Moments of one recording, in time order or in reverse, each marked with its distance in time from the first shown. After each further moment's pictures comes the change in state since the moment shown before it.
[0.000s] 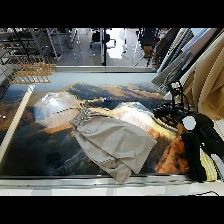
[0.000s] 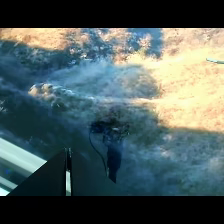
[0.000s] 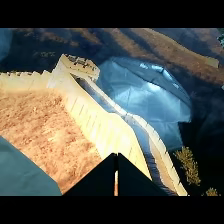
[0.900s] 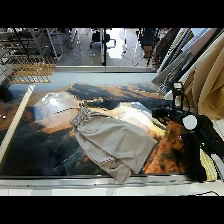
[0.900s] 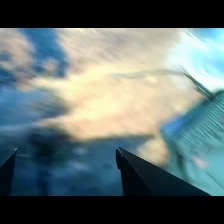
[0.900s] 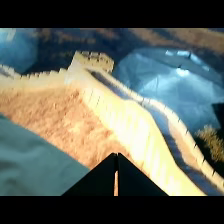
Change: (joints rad) left arm -0.014 -0.071 -0.045 -0.444 0.128 0.126; right arm -0.004 -0.001 -0.002 0.110 0.125 0.071
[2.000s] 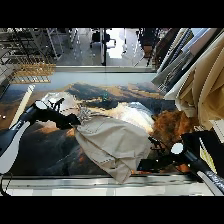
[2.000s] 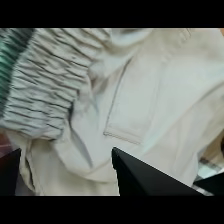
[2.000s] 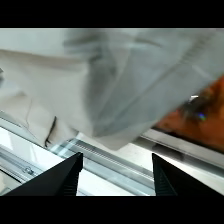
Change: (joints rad) left arm -0.307 -0.370 -0.328 -0.463 0.203 0.116; right arm -0.006 -0.003 -0.511 0.400 0.504 -0.049
